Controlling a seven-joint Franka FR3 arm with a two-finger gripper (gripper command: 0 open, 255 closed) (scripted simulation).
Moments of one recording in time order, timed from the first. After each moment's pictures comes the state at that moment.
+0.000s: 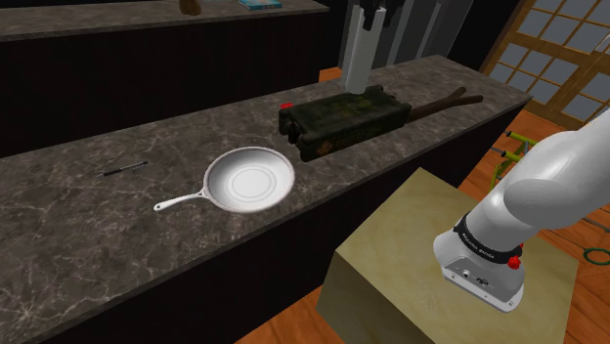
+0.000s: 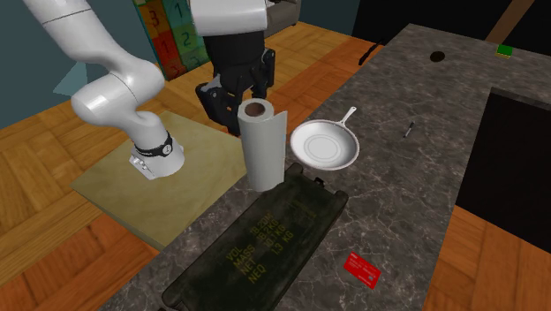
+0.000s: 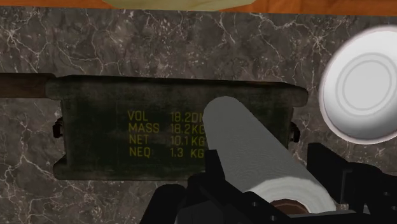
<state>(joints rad) -0.08 -0.27 -0.04 -1.90 0.00 1.64 0.02</state>
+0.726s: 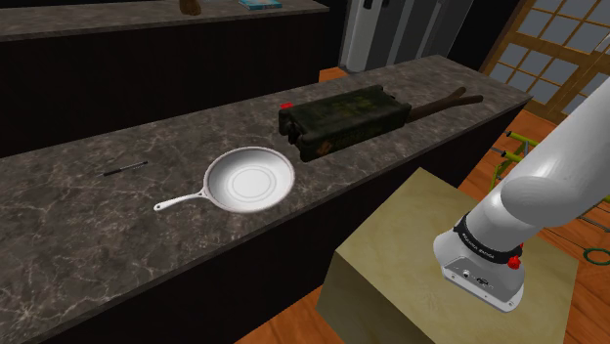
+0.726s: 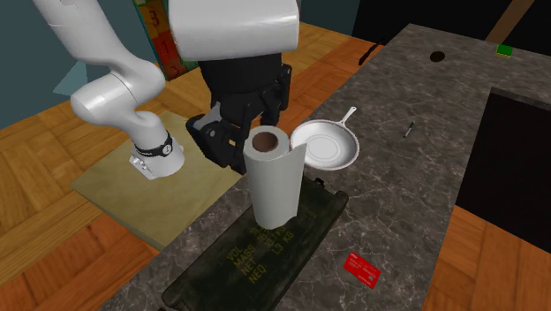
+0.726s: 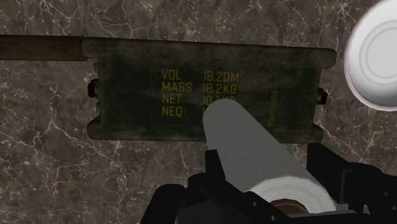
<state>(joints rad) -0.13 -0.03 -0.12 -1.57 0.01 1.55 -0.11</state>
